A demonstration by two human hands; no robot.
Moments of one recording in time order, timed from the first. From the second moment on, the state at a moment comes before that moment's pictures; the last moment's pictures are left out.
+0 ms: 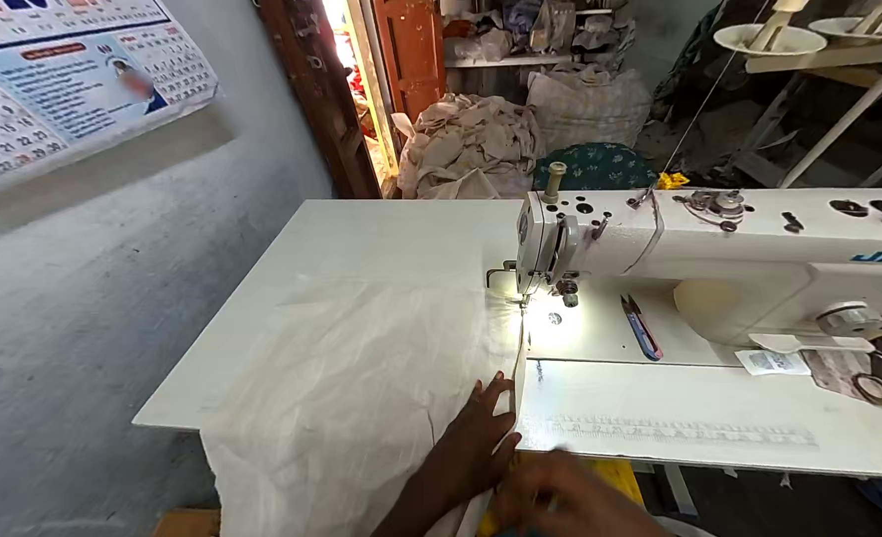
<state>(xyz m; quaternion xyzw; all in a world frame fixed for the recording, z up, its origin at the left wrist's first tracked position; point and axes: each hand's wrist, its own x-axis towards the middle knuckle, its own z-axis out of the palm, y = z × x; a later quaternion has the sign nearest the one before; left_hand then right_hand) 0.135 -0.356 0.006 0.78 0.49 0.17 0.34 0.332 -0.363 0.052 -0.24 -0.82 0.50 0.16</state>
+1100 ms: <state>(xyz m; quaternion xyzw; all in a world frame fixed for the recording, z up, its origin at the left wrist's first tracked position) 0.168 -0.351 -0.004 0.76 0.55 0.20 0.30 0.284 -0.247 -0.015 -0.63 -0.71 0.13 0.29</state>
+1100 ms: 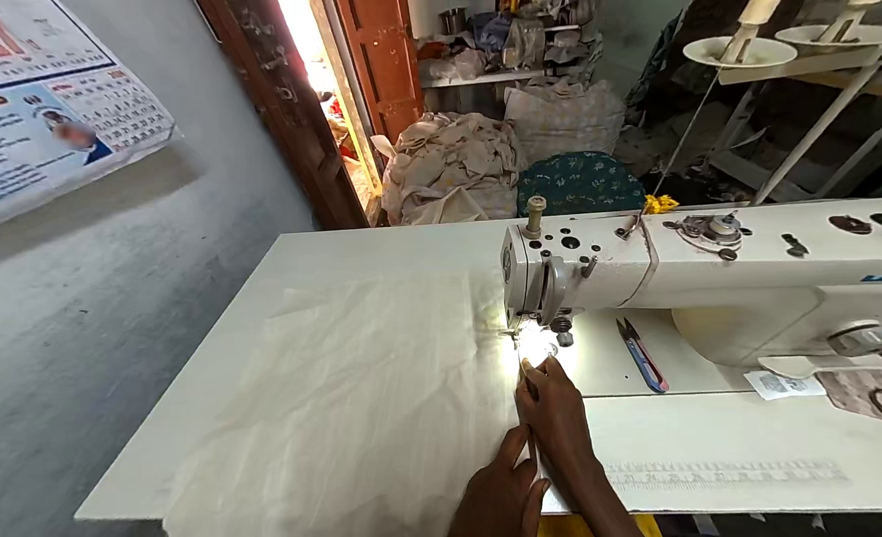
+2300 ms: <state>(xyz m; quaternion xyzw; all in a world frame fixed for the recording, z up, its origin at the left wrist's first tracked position) 0.175 -0.390 0.006 0.74 0.50 0.23 0.37 0.377 -0.263 0.100 -0.54 -0.69 0.03 0.48</state>
